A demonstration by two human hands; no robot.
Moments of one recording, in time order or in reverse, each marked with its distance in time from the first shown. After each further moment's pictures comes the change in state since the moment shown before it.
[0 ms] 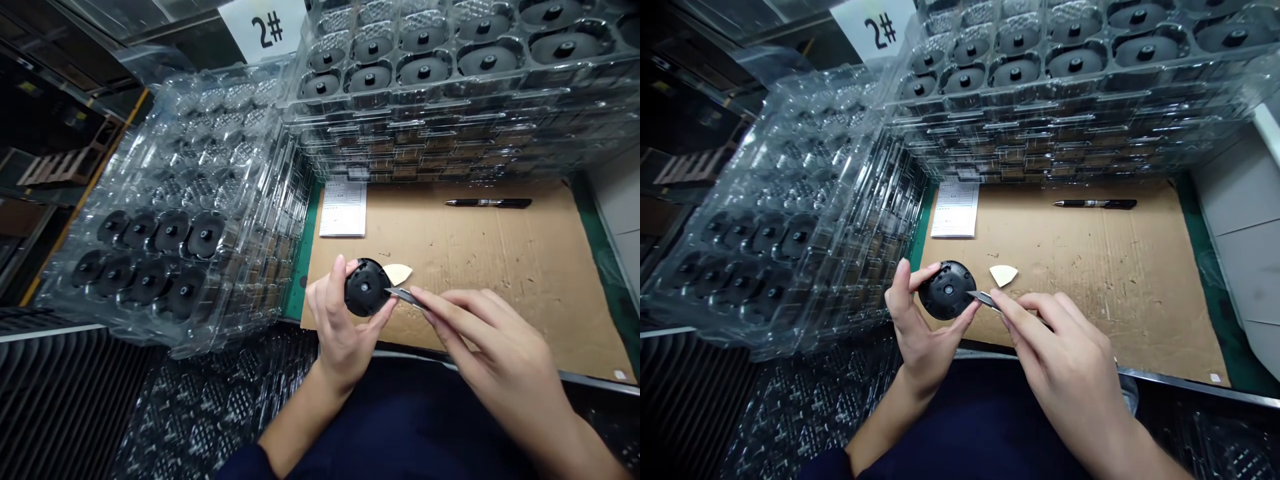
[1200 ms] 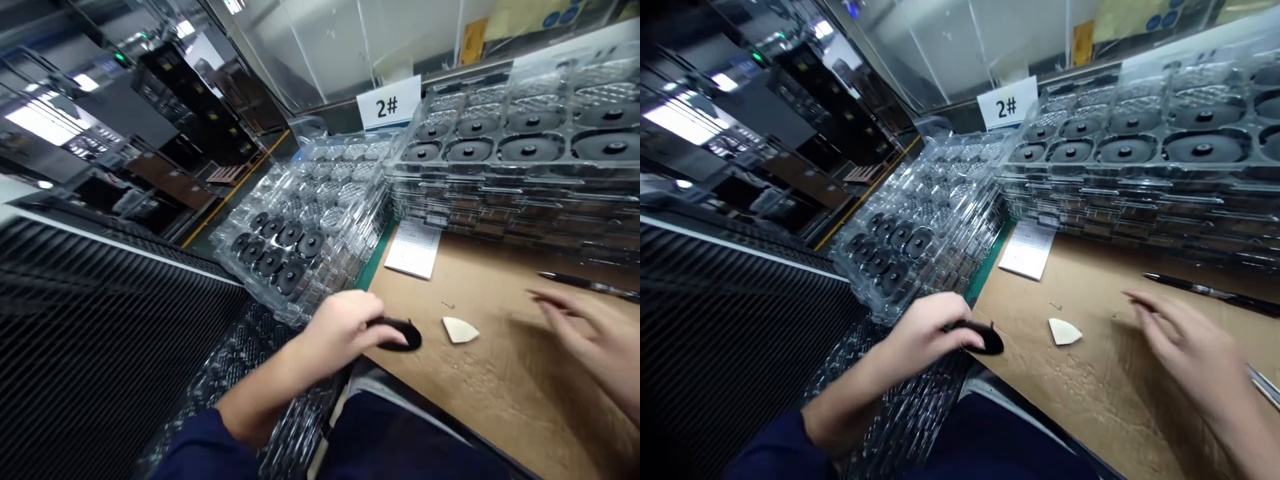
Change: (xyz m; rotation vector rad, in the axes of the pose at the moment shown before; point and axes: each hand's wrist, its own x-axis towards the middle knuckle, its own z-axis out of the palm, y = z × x) left_hand 0.059 -0.016 -0.088 0.071 -0.702 -0.097; right_hand 0.063 0.188 0.041 0.000 0.053 -0.033
